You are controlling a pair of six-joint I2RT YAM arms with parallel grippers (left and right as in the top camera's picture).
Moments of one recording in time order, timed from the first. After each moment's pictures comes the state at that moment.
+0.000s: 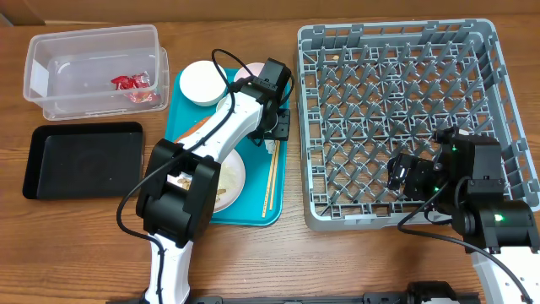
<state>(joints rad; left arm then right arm) -0.46 2.15 1.63 -0.82 0.06 -0.37 0.01 0.95 0.93 -0.95 -0.11 0.28</state>
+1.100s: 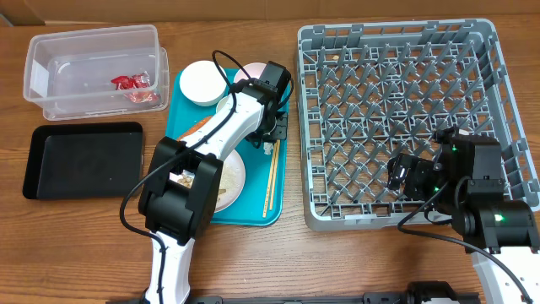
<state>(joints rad) -0.46 2.17 1.63 -0.84 0.03 -0.39 0.01 0.95 0.93 -0.95 -0.11 0.28</state>
